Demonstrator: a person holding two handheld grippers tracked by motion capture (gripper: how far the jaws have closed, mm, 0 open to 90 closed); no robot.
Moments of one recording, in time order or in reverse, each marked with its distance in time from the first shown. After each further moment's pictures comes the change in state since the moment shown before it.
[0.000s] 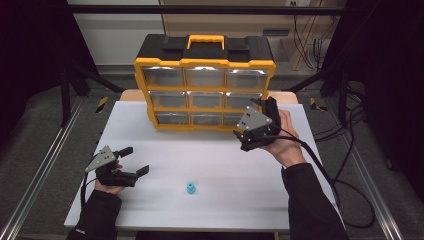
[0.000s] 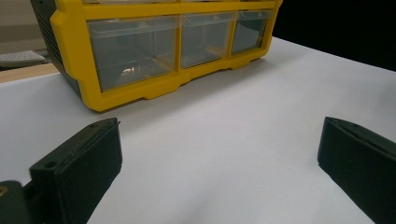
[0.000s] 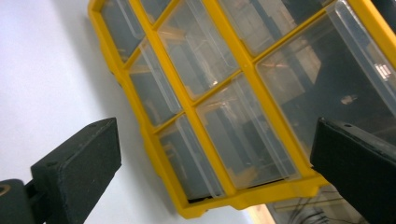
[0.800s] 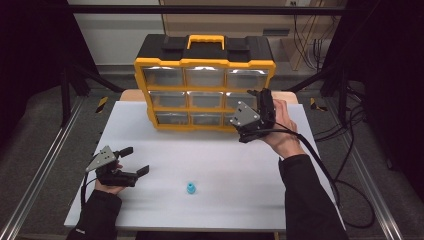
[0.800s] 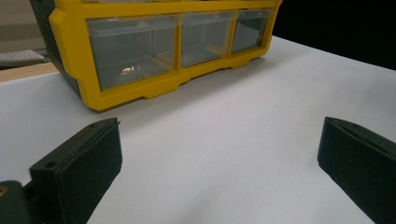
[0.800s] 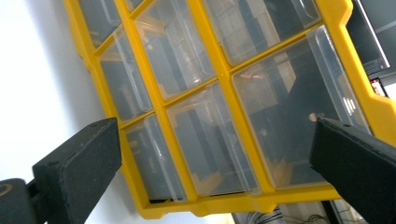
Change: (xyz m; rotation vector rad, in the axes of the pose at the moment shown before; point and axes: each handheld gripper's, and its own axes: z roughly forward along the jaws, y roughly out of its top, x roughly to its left) left arm 0.000 0.000 0.001 0.003 -0.001 0.000; right arm -0.008 0.016 0.012 0.044 -0.074 -0.145
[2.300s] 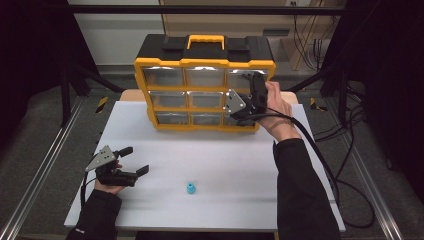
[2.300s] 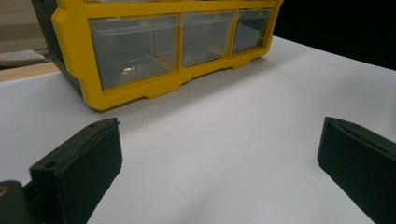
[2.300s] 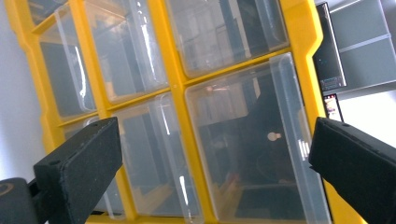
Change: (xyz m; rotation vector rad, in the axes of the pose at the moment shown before) left arm 0.002 -0.001 0.000 -0.003 0.001 -0.001; right arm -0.022 0.016 0.029 0.042 -0.099 -0.157
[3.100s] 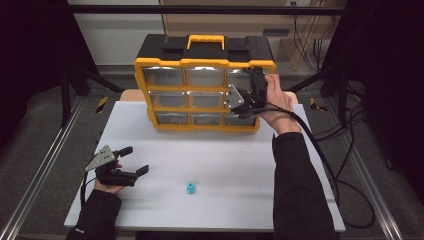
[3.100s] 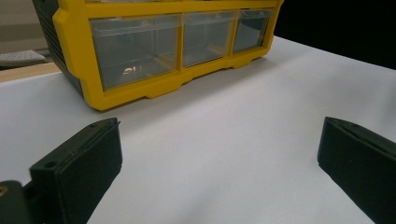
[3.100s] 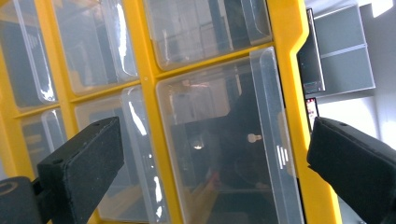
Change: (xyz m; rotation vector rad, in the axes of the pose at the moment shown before) left arm 0.001 0.000 0.000 -0.001 0.001 0.002; right arm -0.010 -0.004 0.015 0.010 -0.058 -0.078
